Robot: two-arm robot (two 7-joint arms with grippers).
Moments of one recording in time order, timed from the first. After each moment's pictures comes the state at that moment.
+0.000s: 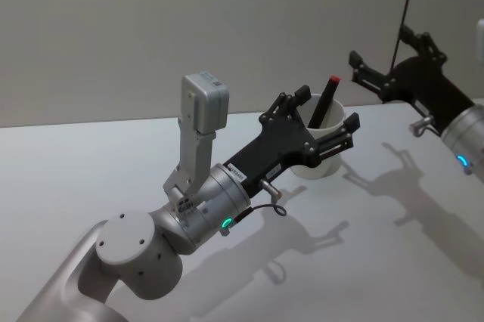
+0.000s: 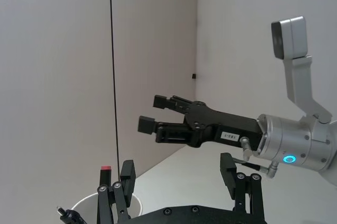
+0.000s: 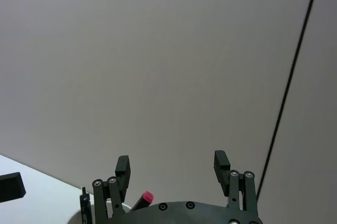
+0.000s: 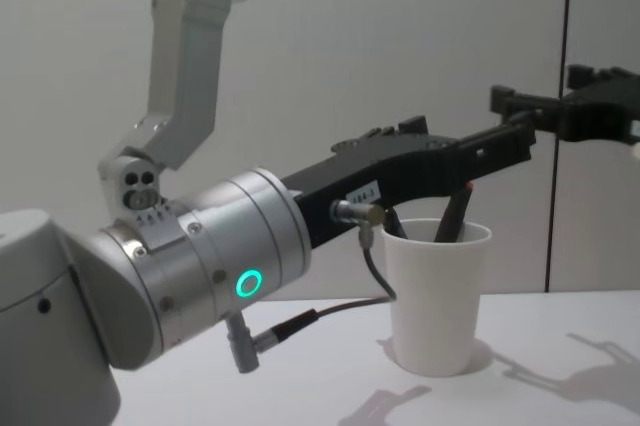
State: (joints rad) left arm -0.26 0.20 0.43 -1.54 -0.44 -0.08 -0.48; right arm 0.30 0.34 -0.26 -1.55 0.26 -0.05 0.25
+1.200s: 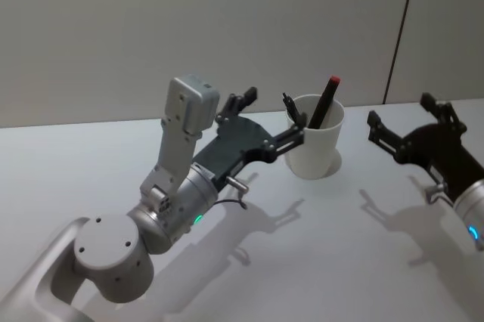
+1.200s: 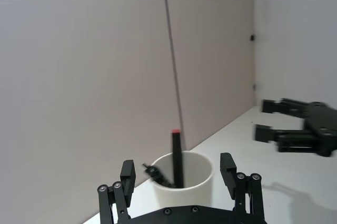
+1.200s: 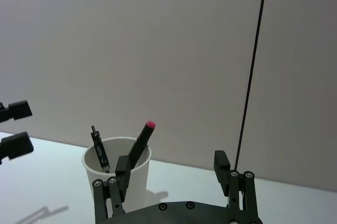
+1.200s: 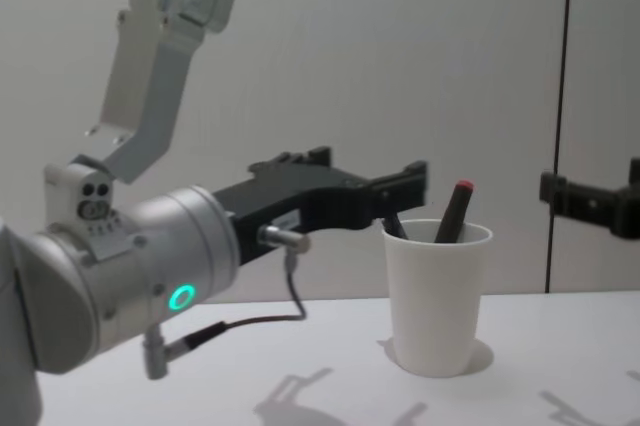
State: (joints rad) left arm -0.25 0.29 0.44 -1.58 -0.32 -0.03 -0.24; right arm 0.03 0.34 -0.23 -1.74 0.29 0.02 0.09
